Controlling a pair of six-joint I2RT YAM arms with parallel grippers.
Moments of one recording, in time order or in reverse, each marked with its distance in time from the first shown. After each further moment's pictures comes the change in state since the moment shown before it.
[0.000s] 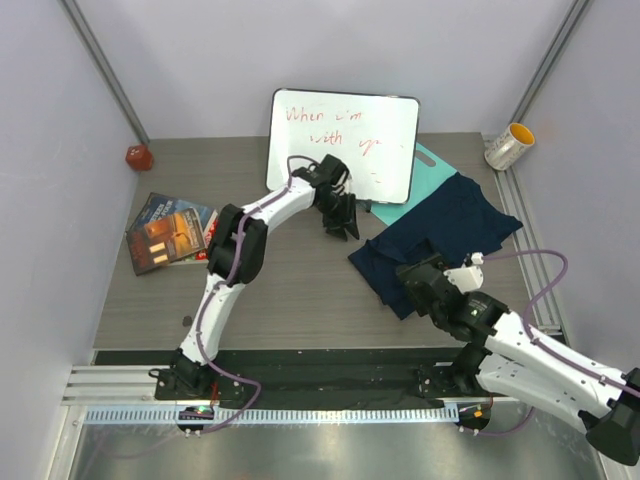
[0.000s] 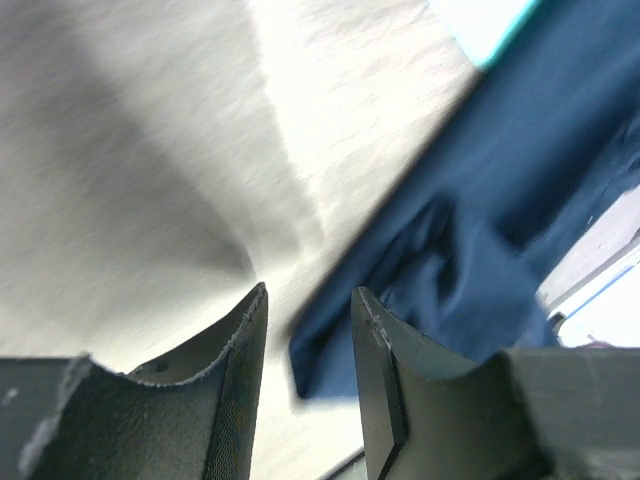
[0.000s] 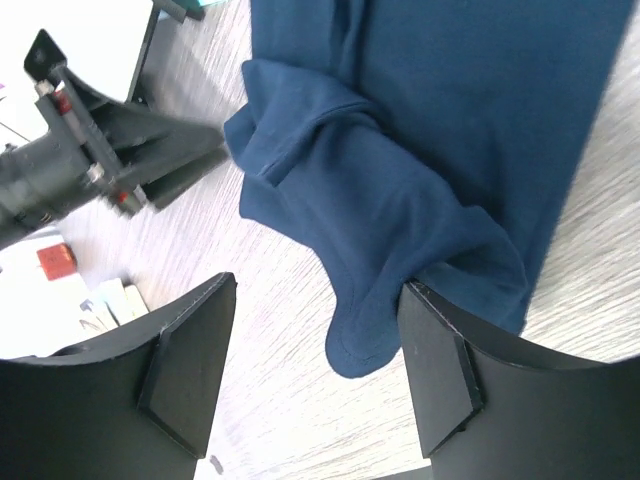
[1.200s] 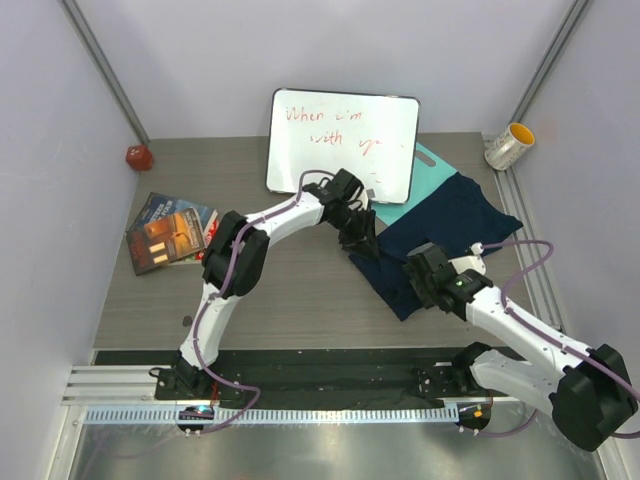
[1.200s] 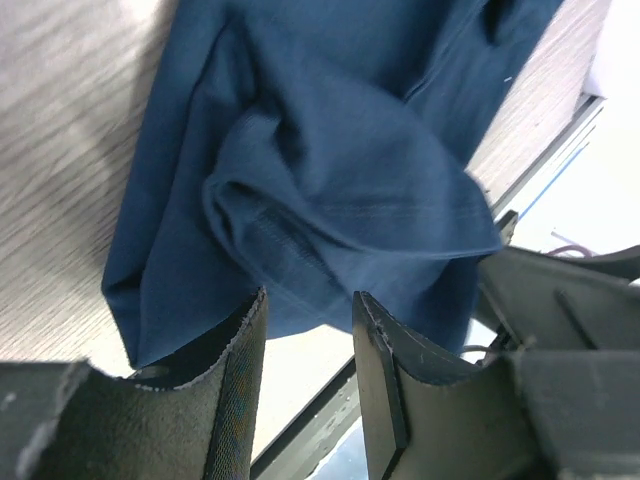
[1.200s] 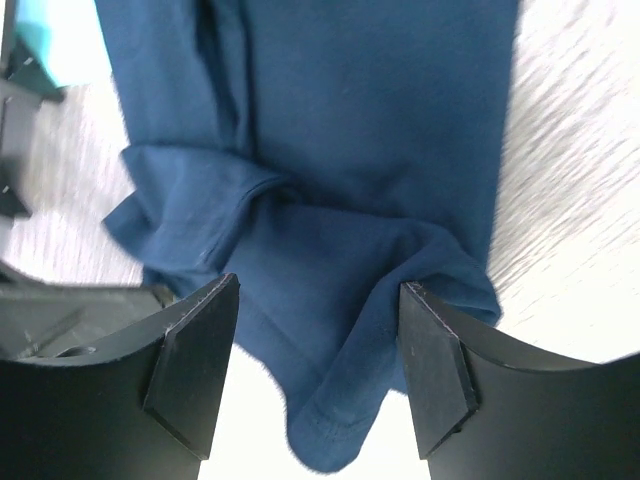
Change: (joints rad) left arm -0.087 -0.172 -0.250 0.153 0.173 -0.020; right arm -0.262 0.260 0.061 0.035 -0.136 -0.127
